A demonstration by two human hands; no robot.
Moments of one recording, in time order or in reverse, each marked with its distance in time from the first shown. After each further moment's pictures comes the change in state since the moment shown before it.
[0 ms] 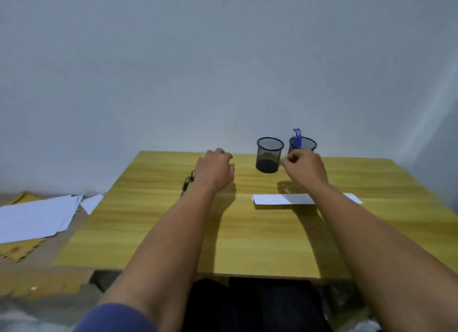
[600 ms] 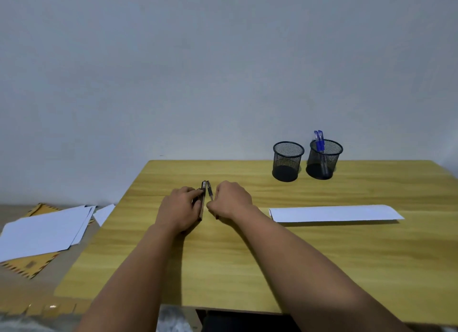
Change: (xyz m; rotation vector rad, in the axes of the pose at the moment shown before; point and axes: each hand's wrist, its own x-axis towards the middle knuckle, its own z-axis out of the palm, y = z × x) left_hand -0.039 -0.133 0.047 -0.018 -0.072 -0.118; right_hand -0.020 -0.106 0.177 -0.149 -0.513 -0.157
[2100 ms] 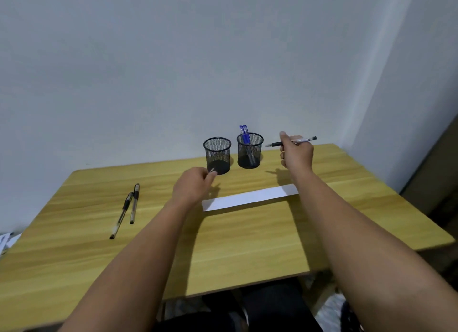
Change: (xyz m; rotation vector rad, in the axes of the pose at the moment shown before) left_hand 0.030 0.212 0.001 -0.411 -0.059 0.041; right_hand -0.075 0.223 -0.196 1.038 0.861 0.285
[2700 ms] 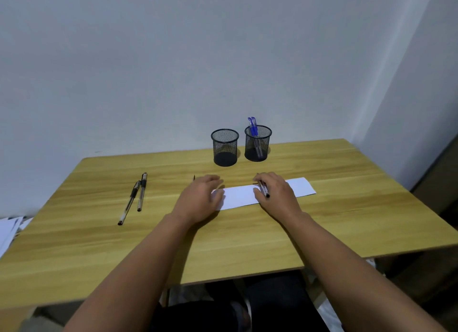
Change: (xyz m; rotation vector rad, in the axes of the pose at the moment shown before) left_hand -0.035 -0.049 0.028 0.150 -0.018 0.358; right_hand -0.067 0.104 -0.007 -0.869 -0.437 -0.615
